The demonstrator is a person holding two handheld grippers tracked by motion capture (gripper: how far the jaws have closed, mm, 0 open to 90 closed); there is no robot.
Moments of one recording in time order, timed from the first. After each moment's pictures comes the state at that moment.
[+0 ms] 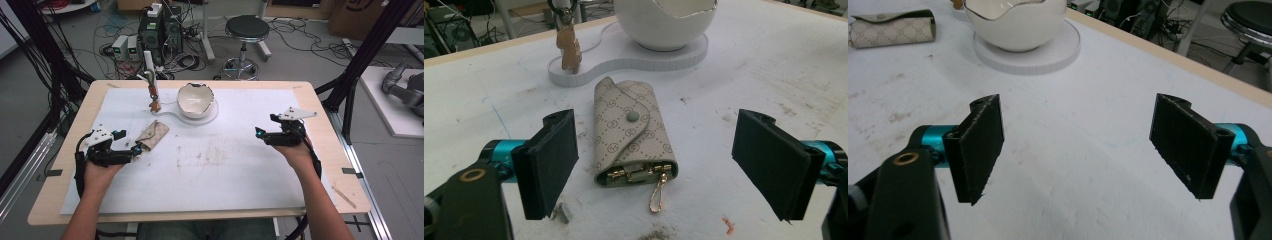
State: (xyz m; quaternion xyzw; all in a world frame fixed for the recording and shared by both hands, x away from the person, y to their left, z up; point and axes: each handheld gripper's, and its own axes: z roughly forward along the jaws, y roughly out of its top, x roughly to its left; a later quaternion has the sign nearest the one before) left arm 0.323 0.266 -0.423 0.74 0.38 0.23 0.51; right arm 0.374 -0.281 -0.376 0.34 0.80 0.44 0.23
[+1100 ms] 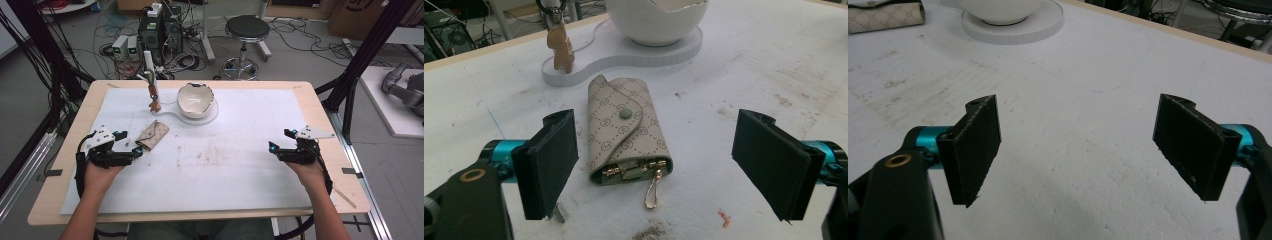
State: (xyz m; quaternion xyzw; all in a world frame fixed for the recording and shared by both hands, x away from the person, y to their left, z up) left arm 0.321 0.263 -0.423 0.75 0.37 0.23 0.50; right arm 0.339 -0.319 -0.407 0.38 0.77 0.45 0.23
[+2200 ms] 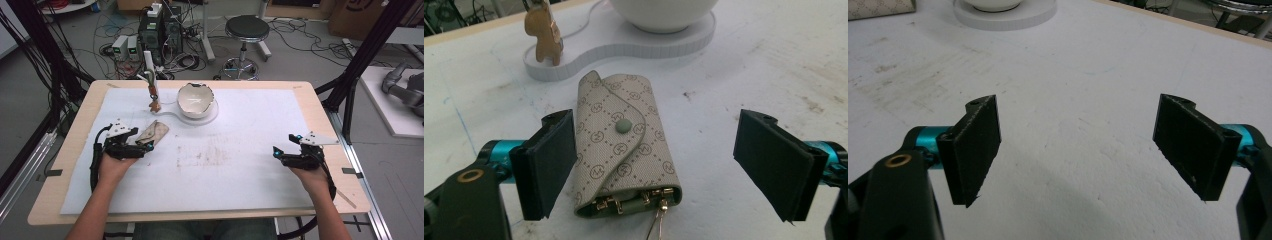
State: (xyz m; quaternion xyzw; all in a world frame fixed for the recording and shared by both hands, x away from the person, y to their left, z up) left arm 0.355 0.236 -0.433 0.77 0.39 0.21 0.47; right arm 0.327 -0.333 -0.418 0.39 0.77 0.44 0.24
